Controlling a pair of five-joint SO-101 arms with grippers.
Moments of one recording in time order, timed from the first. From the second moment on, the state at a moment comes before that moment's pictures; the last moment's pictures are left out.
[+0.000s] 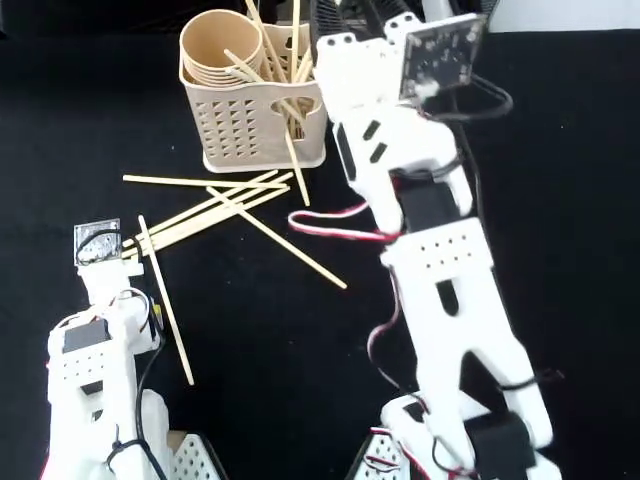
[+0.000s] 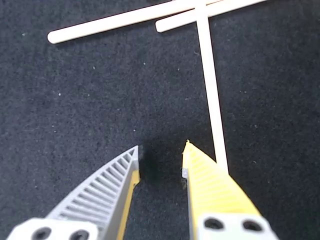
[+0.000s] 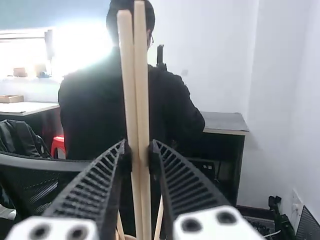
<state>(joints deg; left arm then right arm) -22.9 -54.5 82.1 46.2 -7.0 -15.9 -21.4 18.0 -1.9 1.4</state>
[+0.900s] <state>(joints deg) -22.9 -54.5 82.1 46.2 -7.0 -13.5 -15.9 36.0 -16.5 6.0</state>
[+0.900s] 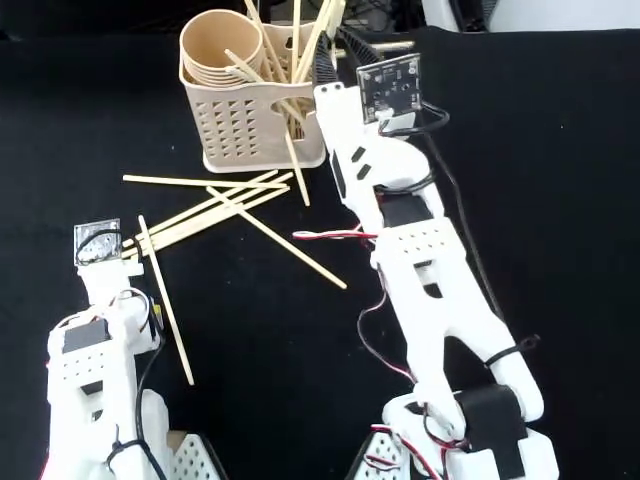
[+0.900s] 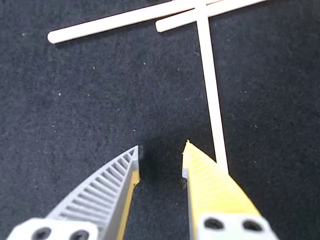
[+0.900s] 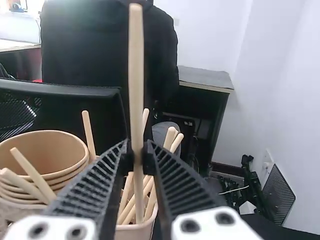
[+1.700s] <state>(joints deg) -22.9 -54.5 82.1 46.2 -7.0 -13.4 -4.9 32.0 -16.2 6.0</state>
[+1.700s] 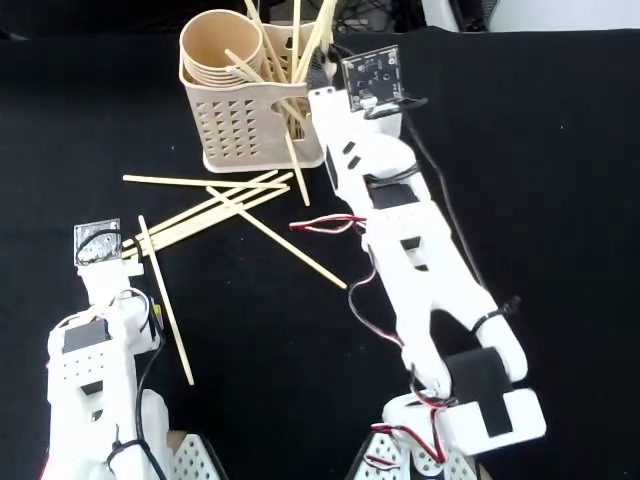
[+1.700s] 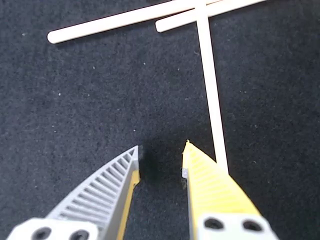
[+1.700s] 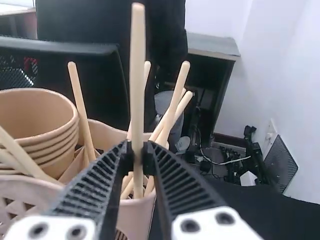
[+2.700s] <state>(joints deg) -22.9 -54.5 82.1 46.2 -7.0 -12.7 -35.0 25.5 34.9 6.0</state>
